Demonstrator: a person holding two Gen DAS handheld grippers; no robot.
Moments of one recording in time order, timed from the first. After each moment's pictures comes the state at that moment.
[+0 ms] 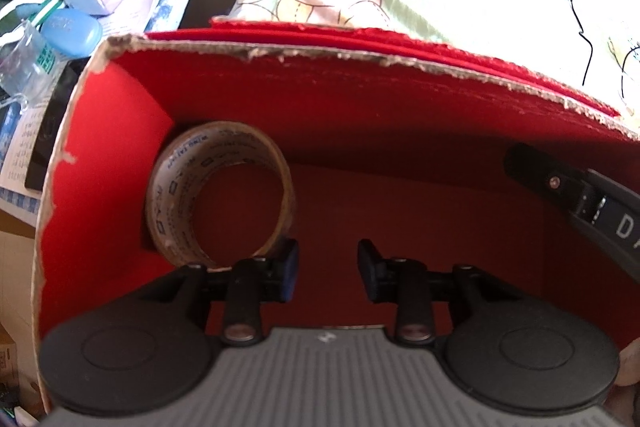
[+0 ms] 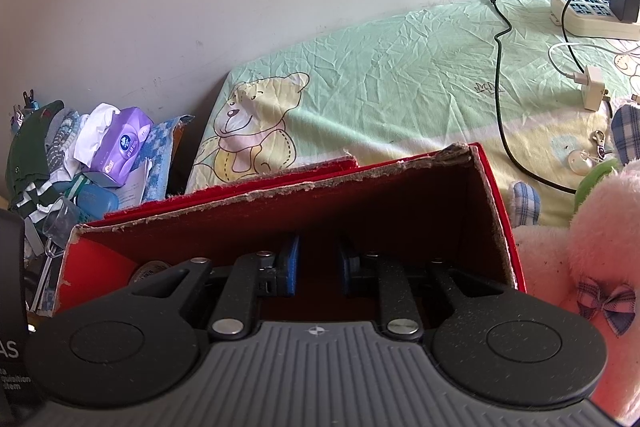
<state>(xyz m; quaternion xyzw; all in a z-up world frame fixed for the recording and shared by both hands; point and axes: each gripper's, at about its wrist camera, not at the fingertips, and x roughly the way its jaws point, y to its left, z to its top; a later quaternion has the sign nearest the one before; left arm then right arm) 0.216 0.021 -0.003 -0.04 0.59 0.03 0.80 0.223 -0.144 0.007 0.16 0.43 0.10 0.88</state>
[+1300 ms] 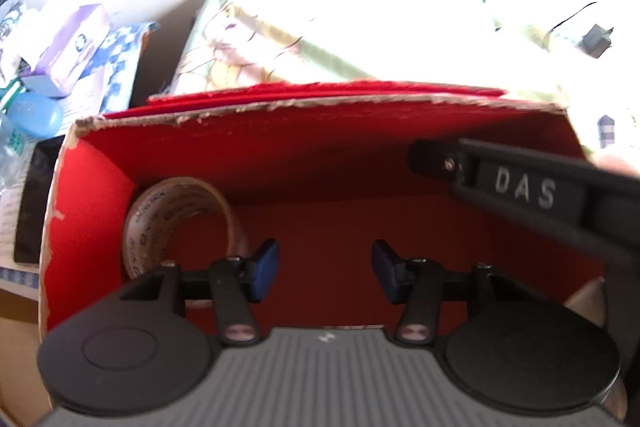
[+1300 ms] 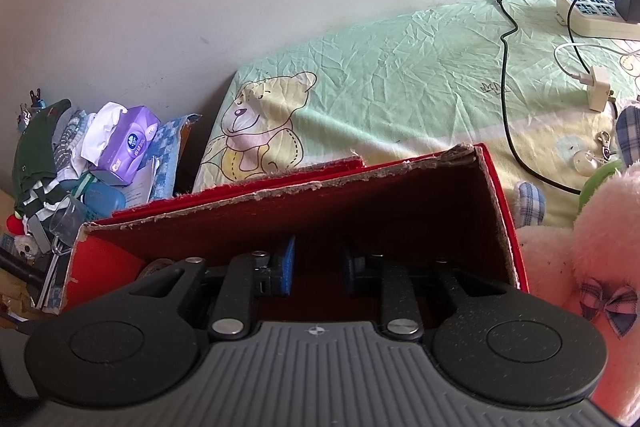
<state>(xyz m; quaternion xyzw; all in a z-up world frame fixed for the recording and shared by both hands) 0.201 0.000 0.016 0.00 0.52 -0.08 0.85 0.222 -0.148 0.012 0.17 0.43 0.11 0.88</state>
